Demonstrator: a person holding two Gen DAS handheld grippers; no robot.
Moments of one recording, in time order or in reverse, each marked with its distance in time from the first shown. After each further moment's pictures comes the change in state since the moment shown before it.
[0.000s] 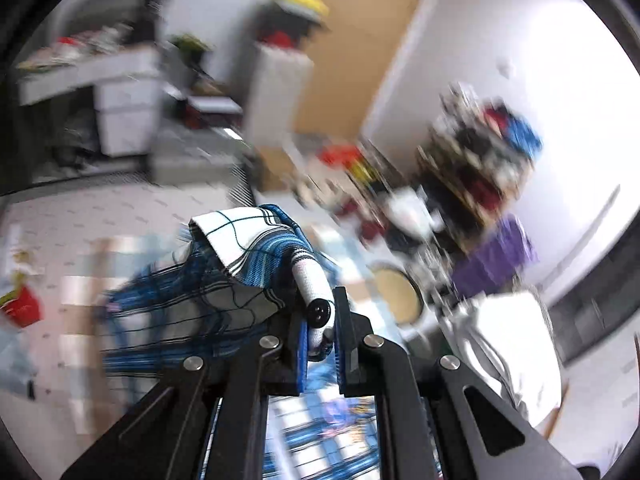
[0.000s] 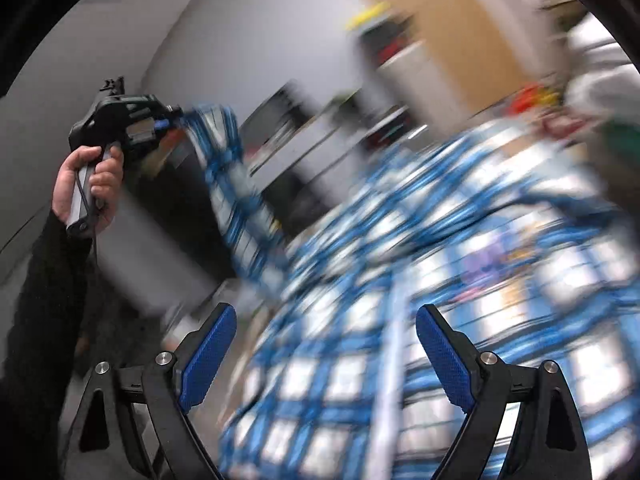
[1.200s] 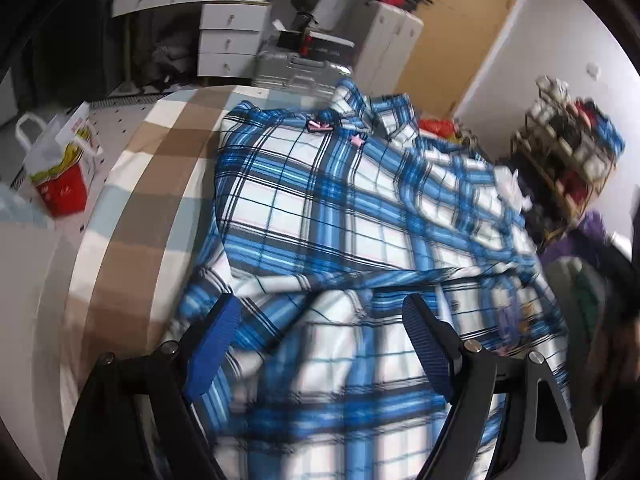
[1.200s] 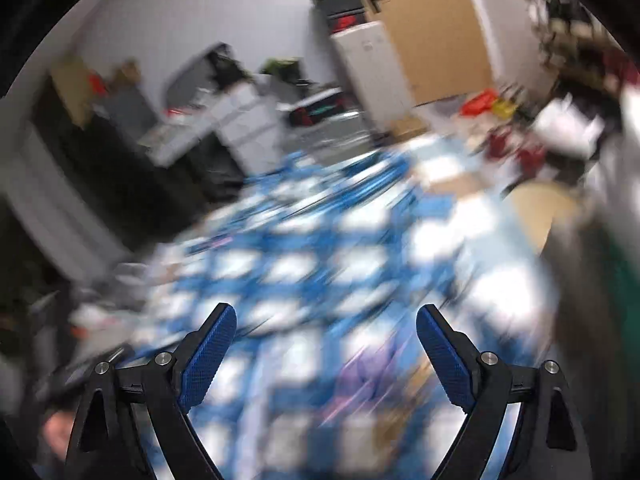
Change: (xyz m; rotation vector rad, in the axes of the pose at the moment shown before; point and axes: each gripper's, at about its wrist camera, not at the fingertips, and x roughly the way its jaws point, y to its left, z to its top) left arm 0.062 0.201 -0.190 -0.208 0.008 0.244; right arm 0.173 -0.046 0.132 -0.252 0.288 -0.333
